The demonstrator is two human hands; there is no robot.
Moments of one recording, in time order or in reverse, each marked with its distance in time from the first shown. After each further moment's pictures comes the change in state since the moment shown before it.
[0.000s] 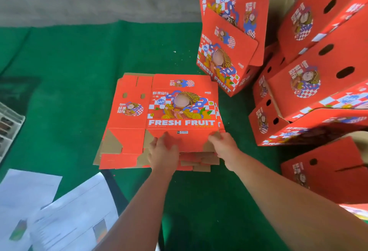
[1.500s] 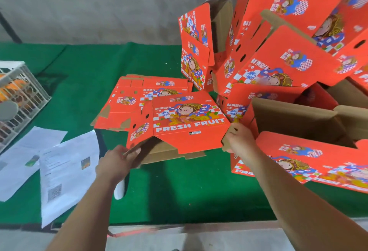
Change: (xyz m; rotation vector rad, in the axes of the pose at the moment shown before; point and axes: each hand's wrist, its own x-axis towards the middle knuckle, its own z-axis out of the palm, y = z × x) left_hand -0.232 -0.076 -0.036 0.352 0.206 0.100; right_hand -0.158 0.091 -0.227 -0.193 0.079 -0.423
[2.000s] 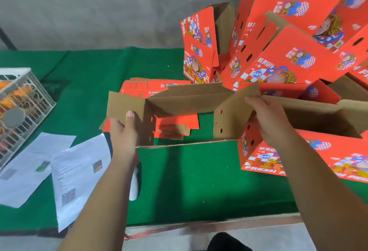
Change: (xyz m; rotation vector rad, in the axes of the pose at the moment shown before) left_hand -0.008 0.063 -0.048 -1.124 0.304 0.145; right_hand -0.045 -0.080 -0.031 0.437 0.045 -0.107
